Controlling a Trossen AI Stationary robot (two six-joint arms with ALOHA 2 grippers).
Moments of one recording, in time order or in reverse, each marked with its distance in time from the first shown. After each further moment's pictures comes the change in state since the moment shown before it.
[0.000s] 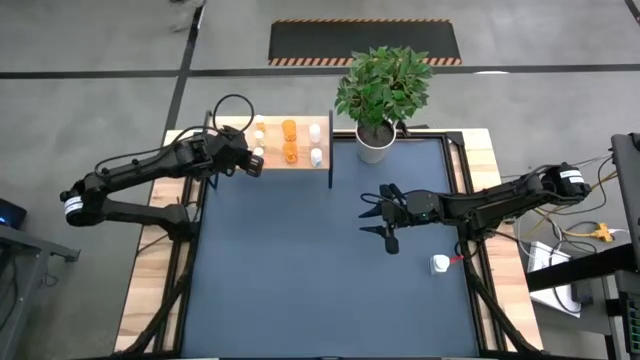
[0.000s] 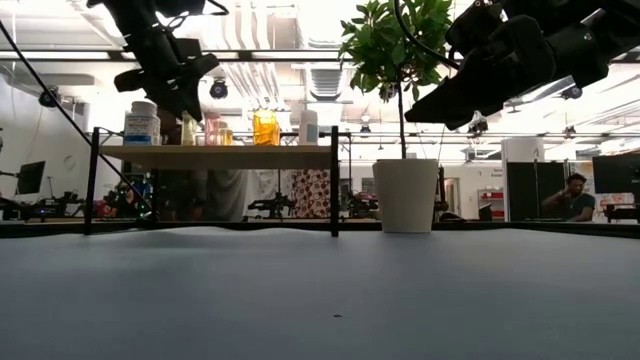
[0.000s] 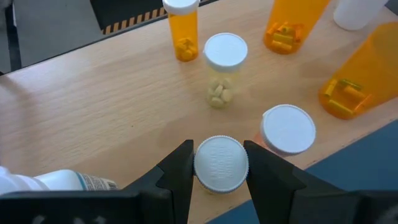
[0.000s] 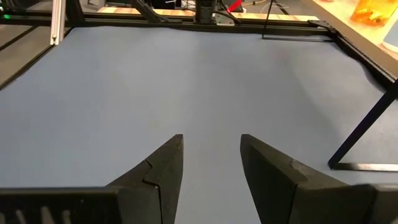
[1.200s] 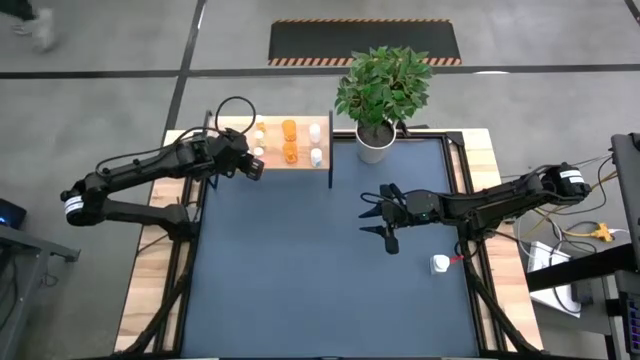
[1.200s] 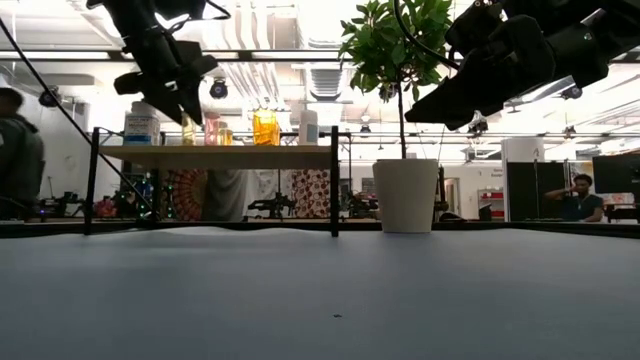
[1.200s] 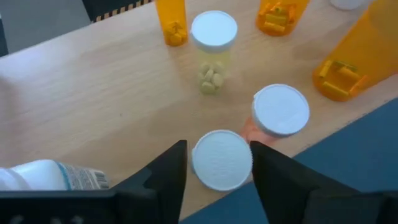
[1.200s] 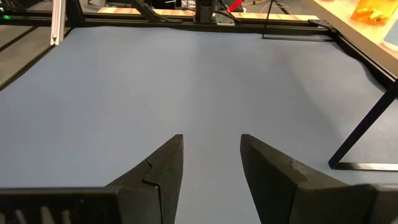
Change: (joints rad) left arm 0.000 0.002 -0.004 -0.017 0.040 0.008; right arm 0.000 0.000 0.000 -0.001 -0.001 0.005
